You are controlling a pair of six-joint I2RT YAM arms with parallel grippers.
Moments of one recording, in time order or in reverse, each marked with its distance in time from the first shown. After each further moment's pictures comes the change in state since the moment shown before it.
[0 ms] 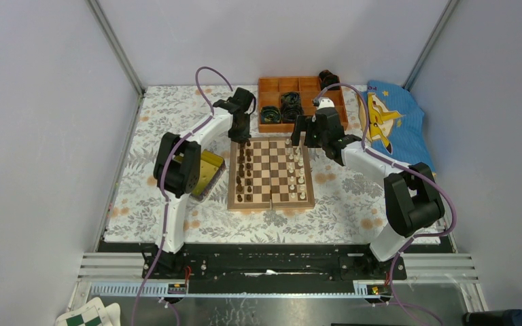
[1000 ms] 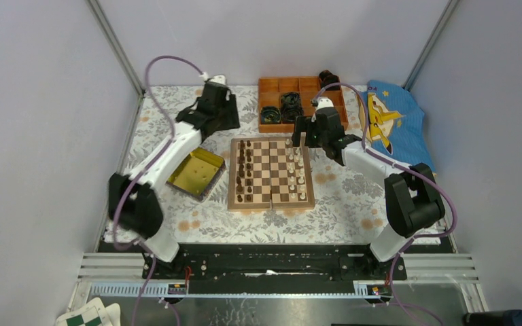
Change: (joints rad) left arm 0.005 -0.445 -0.246 0.158 -0.058 -0.027; right arm 0.000 -0.003 0.002 -0.003 -0.005 -0.048
